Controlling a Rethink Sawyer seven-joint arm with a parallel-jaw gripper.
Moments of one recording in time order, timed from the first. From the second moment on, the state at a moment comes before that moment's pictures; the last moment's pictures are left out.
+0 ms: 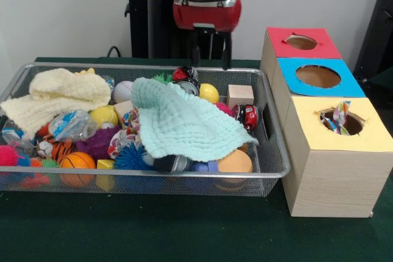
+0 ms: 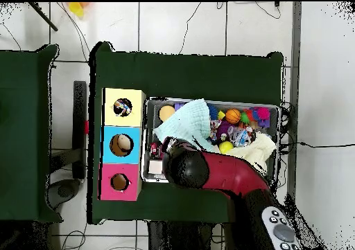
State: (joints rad) arm -0.46 -0.83 0.22 1.96 -0.14 0.36 1.92
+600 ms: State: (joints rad) arm -0.38 -0.78 0.18 2.12 -0.38 0.16 1.92
